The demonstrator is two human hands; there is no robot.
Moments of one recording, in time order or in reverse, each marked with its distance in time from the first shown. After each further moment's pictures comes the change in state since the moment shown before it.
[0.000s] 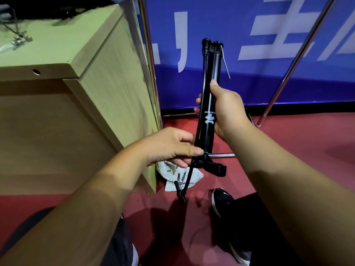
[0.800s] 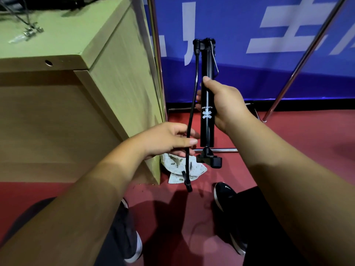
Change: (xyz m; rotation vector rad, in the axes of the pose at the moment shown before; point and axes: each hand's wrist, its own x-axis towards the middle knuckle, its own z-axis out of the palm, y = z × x) left_hand -0.009 -0.014 -0.010 -0.070 0.124 -0.011; right_hand 0.007 0.008 0.007 -0.039 -0.053 0.066
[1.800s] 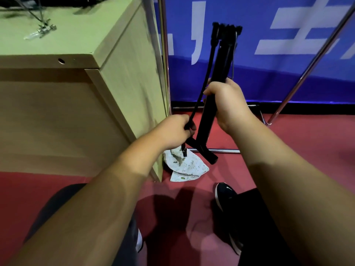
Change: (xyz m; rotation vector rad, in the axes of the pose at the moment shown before) left_hand 0.030 0.005 -0.005 0.718 0.379 0.086; right_hand -0.014 -0.016 0.014 -0.167 -0.066 -0.078
